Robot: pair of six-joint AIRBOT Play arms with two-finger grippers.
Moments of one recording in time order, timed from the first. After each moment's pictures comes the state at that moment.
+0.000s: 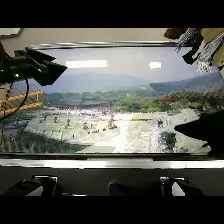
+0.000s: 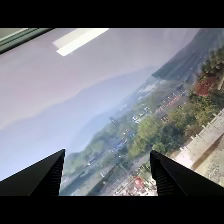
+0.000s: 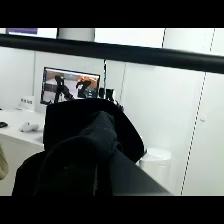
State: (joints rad) left arm -0.19 -1.06 1.49 0.98 -1.00 -0.98; right arm -0.33 -0.97 1.69 -2.99 0.76 2.41
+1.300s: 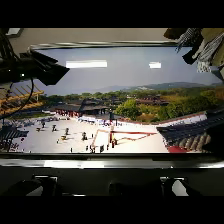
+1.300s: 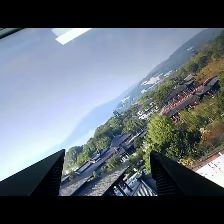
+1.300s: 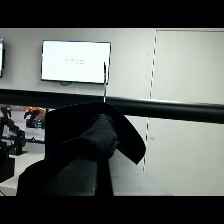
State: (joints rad) left arm -0.19 -1.10 1.49 1.00 -1.00 -1.00; right arm -0.61 -1.04 1.90 -2.88 0.69 2.35
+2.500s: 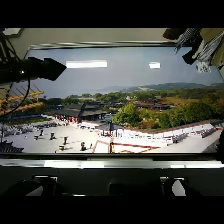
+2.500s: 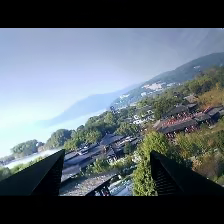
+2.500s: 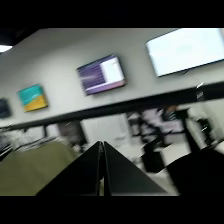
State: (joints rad) left arm -0.19 -1.10 1.49 1.12 -1.00 -1.40; right arm -0.60 -0.94 1.90 -2.10 0.53 2.19
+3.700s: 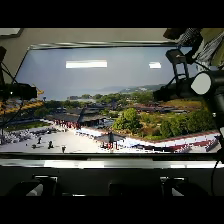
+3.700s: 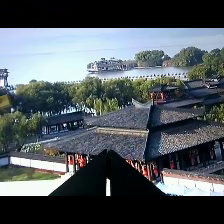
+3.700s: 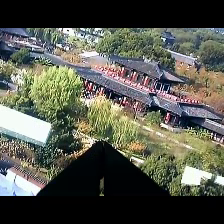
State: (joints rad) left arm -0.01 -1.00 1.28 1.44 -1.15 -1.47; right arm 0.18 -1.14 1.34 -1.51 1.20 1.44
